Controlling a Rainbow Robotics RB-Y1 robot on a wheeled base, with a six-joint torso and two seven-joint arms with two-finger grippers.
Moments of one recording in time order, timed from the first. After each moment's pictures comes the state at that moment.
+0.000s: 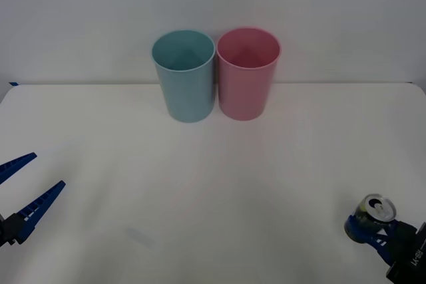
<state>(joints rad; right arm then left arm) 0.43 -0.36 -0.34 -1.58 0.98 -1.22 0.28 0.35 0.40 0.52 -1.66 -0.96 -1.22 0.00</state>
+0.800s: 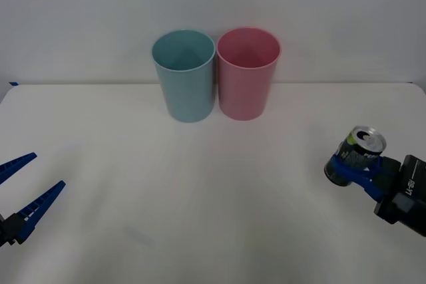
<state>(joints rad) 0.29 -0.45 -0.28 -1.87 0.98 -1.09 -0.13 0.35 0.40 0.52 -1.66 -0.96 -1.22 0.00</state>
